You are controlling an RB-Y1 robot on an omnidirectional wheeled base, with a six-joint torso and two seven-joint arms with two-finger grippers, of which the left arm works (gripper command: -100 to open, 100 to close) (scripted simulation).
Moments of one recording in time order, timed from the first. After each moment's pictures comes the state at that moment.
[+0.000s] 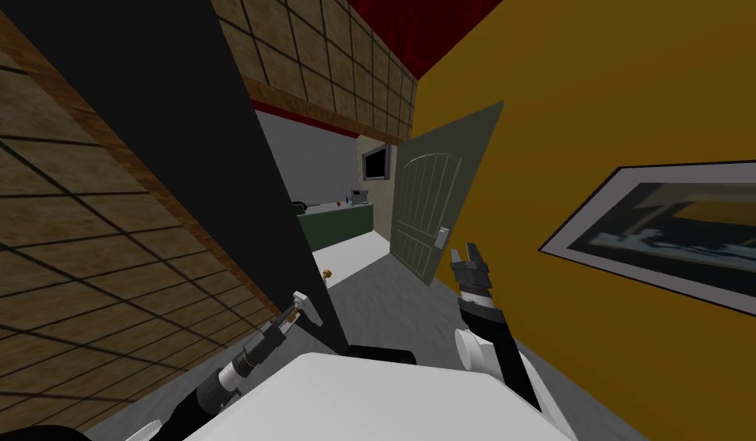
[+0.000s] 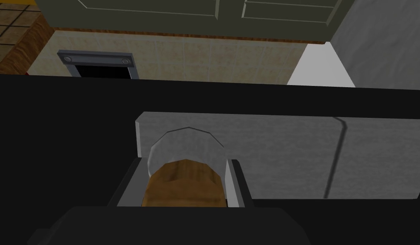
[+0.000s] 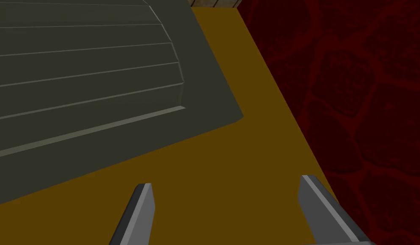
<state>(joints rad) 0.59 0.83 -0.24 -1.27 0.16 -1.11 0.48</state>
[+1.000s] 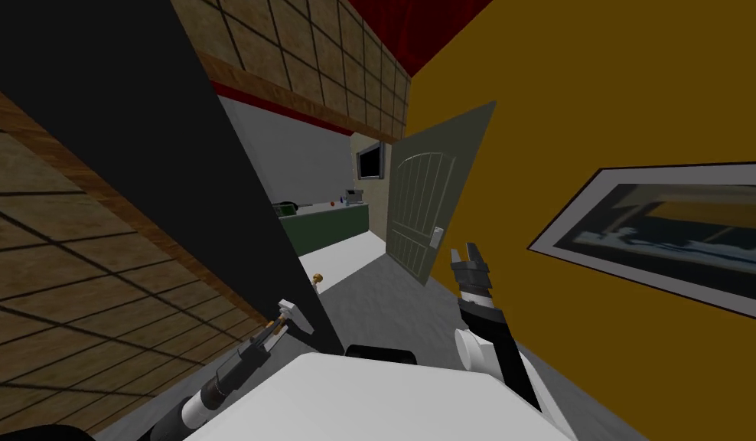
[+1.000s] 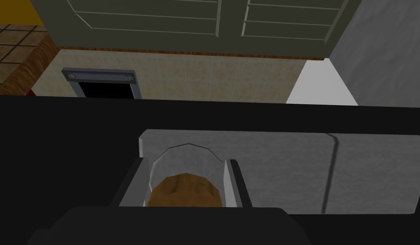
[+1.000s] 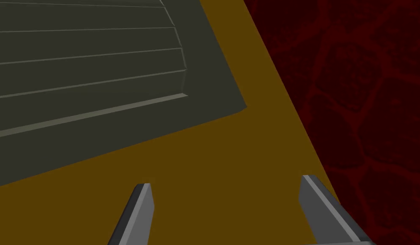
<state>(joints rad) 0.64 0.85 -0.24 -1.18 0.16 -1.27 0.48</state>
